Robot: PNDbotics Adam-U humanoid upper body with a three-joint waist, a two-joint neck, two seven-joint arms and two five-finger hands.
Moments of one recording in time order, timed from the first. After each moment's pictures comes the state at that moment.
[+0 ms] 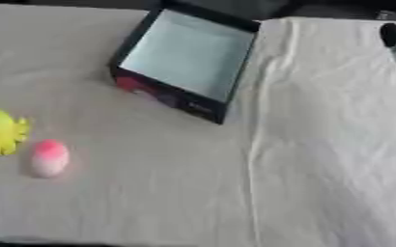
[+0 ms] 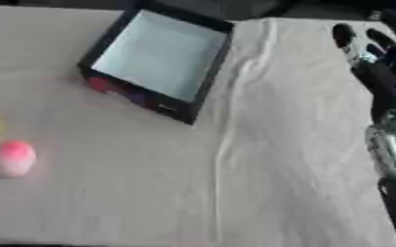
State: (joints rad) left arm -0.17 0.59 0.25 -1.75 -0.82 0.03 -0.13; right arm -0.19 -0.49 -0.05 -1.85 -0.33 0.02 -0.49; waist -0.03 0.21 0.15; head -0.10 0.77
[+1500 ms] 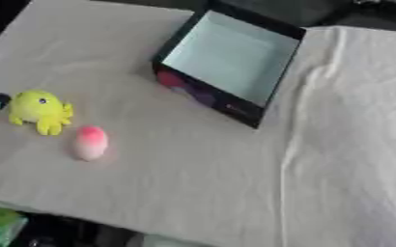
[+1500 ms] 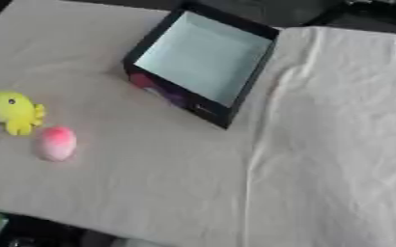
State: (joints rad) left arm -0.21 0.74 0.20 -1.69 -0.63 -0.09 -0.28; right arm -0.18 -0.50 -0.05 -1.85 -0.33 0.02 -0.48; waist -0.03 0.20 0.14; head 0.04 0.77
